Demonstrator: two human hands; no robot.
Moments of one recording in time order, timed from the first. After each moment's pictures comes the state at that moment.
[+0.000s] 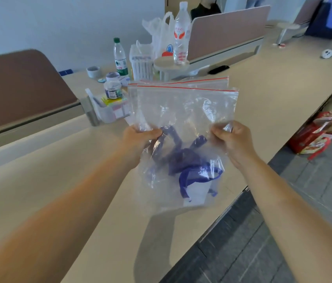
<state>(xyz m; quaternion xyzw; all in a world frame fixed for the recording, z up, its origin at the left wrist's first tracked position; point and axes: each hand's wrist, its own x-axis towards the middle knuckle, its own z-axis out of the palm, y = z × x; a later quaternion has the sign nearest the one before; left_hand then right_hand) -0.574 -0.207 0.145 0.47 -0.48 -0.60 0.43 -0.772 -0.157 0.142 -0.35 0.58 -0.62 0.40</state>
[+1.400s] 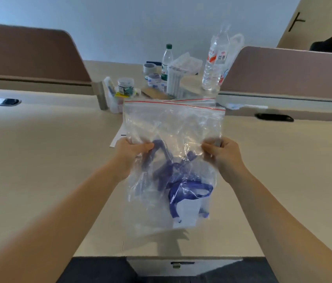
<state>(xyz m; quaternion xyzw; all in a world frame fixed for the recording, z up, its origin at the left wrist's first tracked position) -0.826 -0.262 0.133 0.60 -0.30 -0.45 0.59 -1.014 -0.343 0.141 -0.52 0.47 -0.41 0.59</state>
